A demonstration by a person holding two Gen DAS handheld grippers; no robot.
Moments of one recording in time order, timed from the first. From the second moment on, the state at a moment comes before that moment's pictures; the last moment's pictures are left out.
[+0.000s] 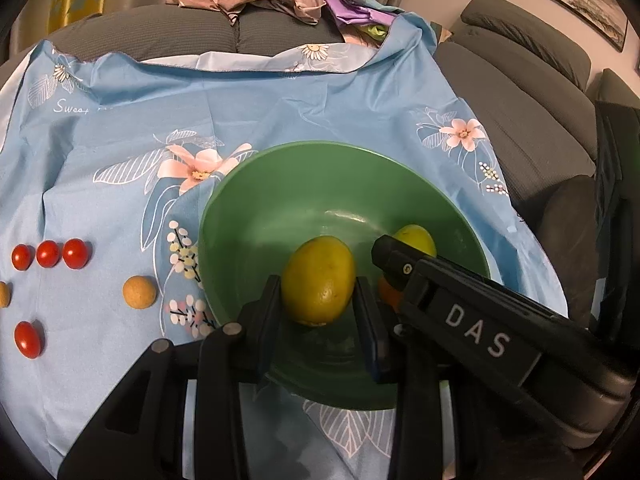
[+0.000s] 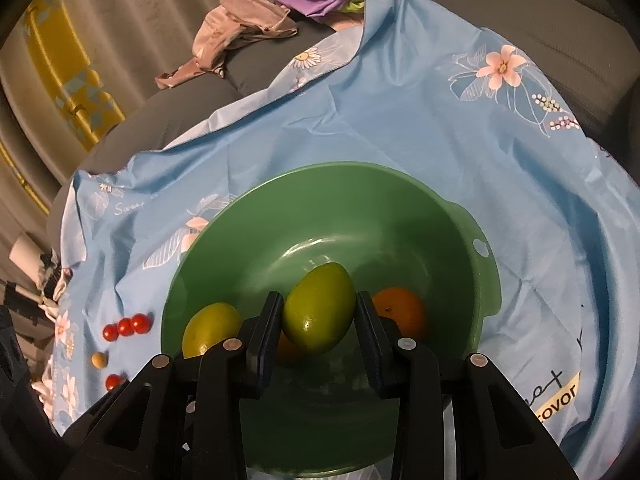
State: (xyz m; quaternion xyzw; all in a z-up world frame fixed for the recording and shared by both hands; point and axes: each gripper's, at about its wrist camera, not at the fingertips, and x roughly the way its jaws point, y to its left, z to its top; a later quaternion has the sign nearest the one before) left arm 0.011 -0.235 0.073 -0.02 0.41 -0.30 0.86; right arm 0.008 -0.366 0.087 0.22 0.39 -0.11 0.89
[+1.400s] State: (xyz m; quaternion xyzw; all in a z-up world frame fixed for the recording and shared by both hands) left arm 0.012 -0.234 0.069 0.01 0.40 -0.29 0.87; right arm 0.009 -0.361 0.085 0.18 0.40 -0.14 0.89
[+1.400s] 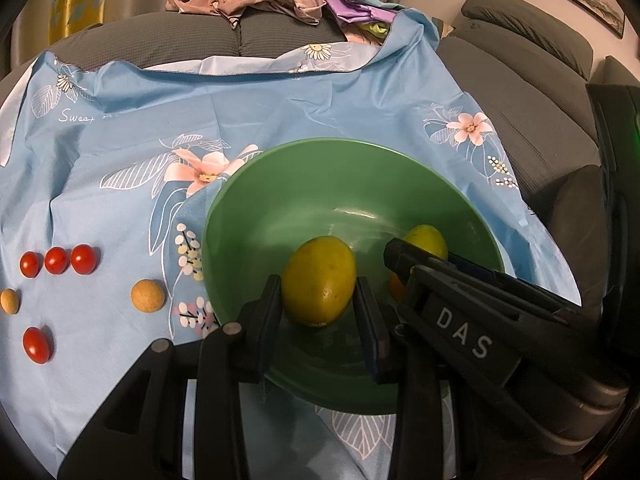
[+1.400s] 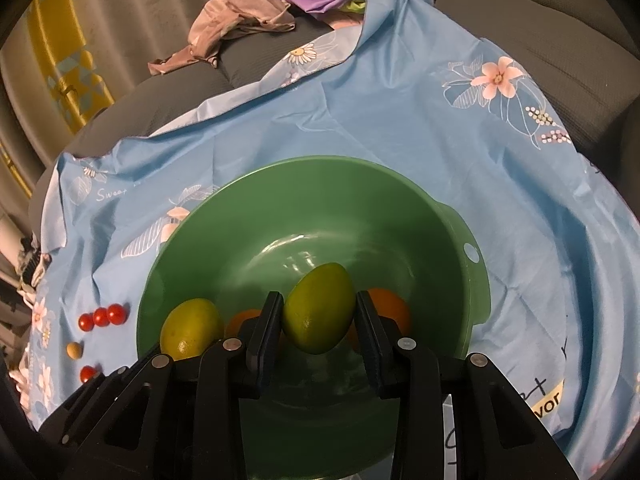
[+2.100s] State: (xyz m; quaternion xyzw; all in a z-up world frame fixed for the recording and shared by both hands) left arm 0.012 -0.233 0.068 0.01 0.40 -0.29 0.87; right arm 0.010 -0.361 0.085 0.18 0.40 -0.14 0.89
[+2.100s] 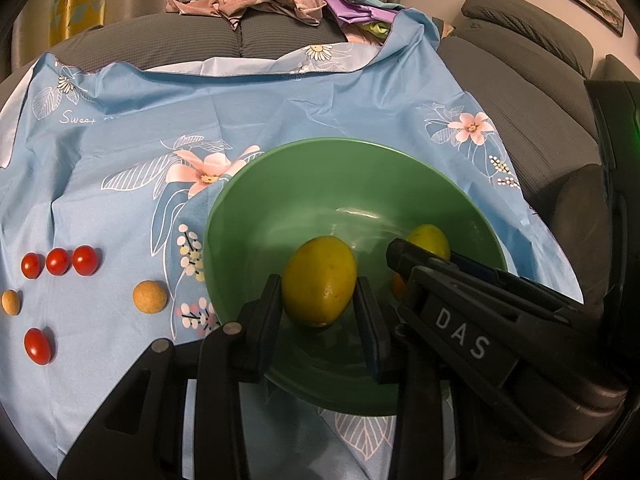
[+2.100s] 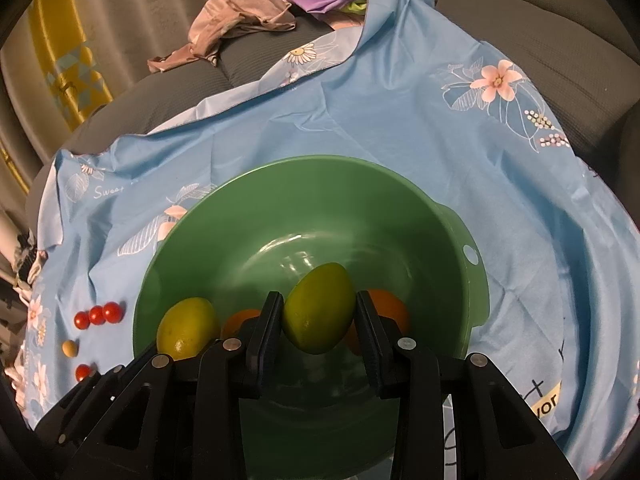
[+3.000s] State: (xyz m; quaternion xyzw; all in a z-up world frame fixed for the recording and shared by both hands) left arm -0.011 -0.162 0.114 -0.02 0.35 -0.24 0.90; right arm -0.003 -0.353 0.113 0.18 0.33 -0.11 0.92
